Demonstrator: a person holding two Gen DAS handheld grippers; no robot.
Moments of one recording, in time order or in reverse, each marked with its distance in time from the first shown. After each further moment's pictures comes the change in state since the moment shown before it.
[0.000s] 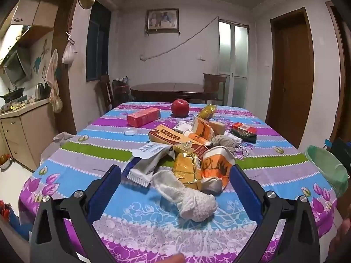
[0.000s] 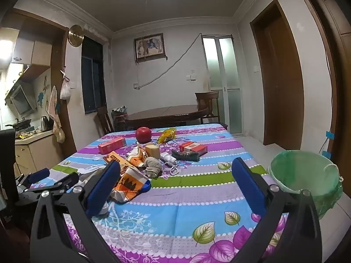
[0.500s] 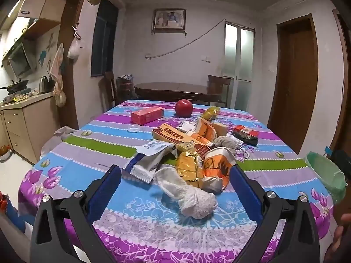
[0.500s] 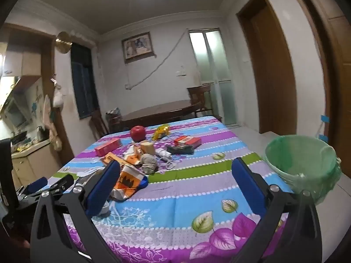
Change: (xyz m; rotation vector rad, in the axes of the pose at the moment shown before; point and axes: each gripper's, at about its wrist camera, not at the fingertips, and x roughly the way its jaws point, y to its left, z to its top) left arm -0.010 0.001 -0.004 -0.024 -0.011 0.012; right arm -0.002 0.001 -0.007 0.103 0.026 -0.055
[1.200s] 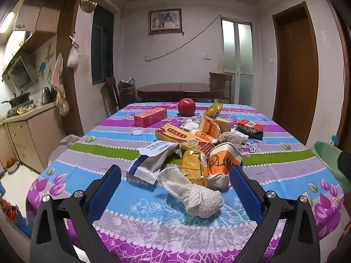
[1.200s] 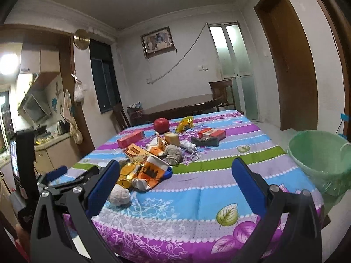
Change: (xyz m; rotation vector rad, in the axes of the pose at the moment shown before) left arm 0.006 -0.008 -0.003 0.082 -0.003 0.056; right arm 0.001 0.014 -0.013 -0.035 0.042 0.171
